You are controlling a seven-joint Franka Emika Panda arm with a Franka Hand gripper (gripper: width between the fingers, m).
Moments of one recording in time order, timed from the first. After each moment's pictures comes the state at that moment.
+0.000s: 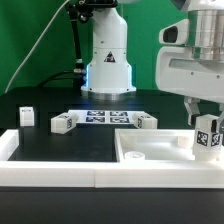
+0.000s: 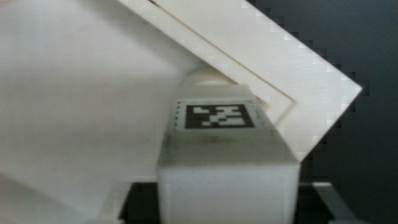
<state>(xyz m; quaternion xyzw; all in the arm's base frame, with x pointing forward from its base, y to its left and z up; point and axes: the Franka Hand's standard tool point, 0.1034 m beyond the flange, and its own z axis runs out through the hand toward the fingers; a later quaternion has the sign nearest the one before) 0.626 0.114 0.076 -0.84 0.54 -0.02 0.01</state>
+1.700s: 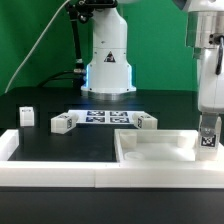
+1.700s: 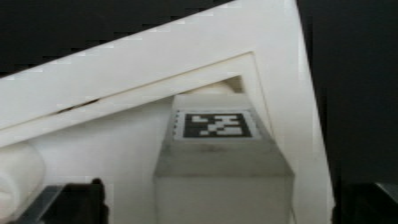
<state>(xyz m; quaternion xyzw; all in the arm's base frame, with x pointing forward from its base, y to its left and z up) 0.623 0.116 0.076 -0.60 0.80 -0.02 0.01</state>
